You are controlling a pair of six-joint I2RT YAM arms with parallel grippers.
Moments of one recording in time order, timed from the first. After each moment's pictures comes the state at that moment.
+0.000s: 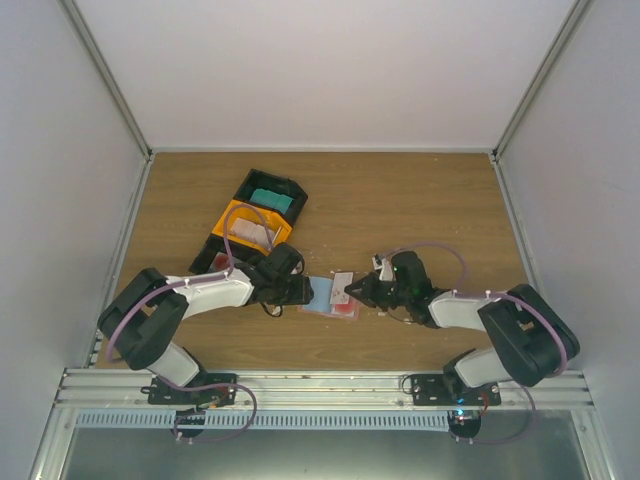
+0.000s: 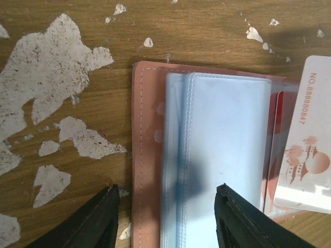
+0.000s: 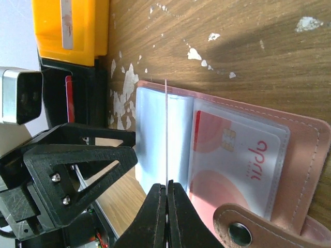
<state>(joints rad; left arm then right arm) -0.72 1.54 0.72 -0.24 0.14 -0.73 0.52 1.42 0.35 0.43 -0.57 0.99</state>
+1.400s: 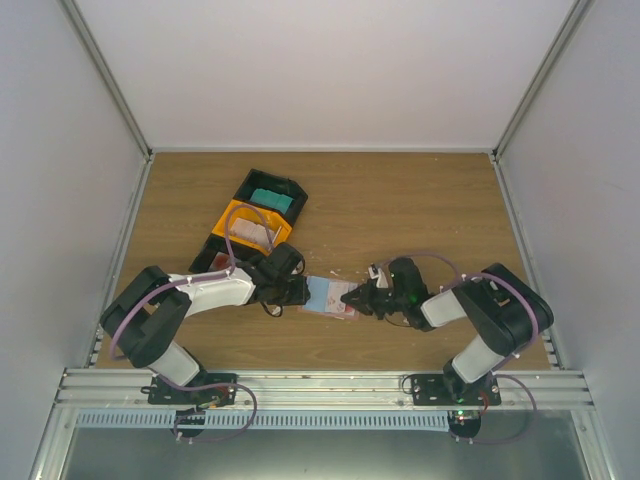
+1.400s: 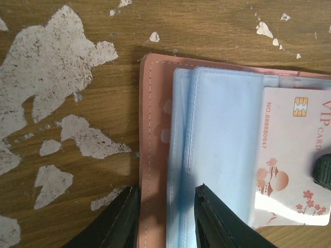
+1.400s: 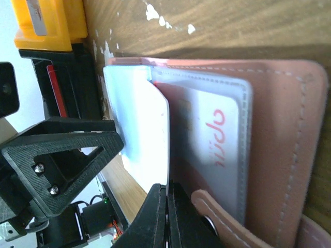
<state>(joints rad) -0.72 1.56 0.73 -0.25 0.15 -0.73 0.52 1.62 0.31 0.66 -0.68 1.12</state>
